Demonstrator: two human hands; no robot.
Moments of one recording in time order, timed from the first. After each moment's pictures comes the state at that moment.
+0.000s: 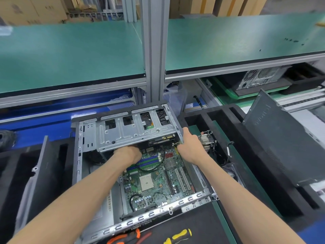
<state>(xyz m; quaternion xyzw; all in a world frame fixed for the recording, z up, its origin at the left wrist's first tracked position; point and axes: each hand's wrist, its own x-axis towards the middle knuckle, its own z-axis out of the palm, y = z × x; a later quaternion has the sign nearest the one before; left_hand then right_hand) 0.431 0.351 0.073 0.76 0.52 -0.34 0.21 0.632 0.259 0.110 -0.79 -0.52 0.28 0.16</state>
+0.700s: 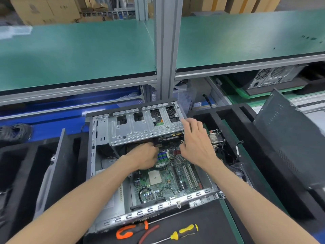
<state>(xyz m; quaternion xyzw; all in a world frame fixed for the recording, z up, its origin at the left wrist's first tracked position) 0.420 0.320 0.082 0.90 0.37 -0.16 0.15 0.619 0.245 0.114 -0.70 -0.70 -0.01 0.13</state>
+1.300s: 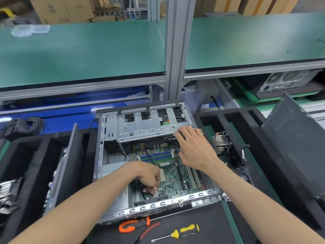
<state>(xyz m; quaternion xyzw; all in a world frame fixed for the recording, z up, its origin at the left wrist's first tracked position) 0.410 0.286 0.075 0.76 0.34 -0.36 0.42 0.611 0.244 0.118 -0.57 -0.82 -0.08 0.00</state>
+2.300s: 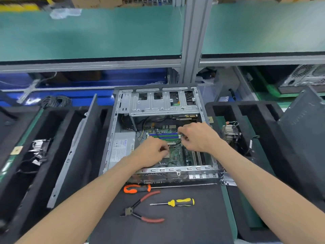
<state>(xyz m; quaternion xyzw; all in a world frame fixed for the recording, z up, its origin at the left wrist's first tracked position) 0.398 0.215 0.095 0.82 0.50 0.04 0.28 0.614 0.235 0.118 -0.49 -0.87 0.04 0.00</state>
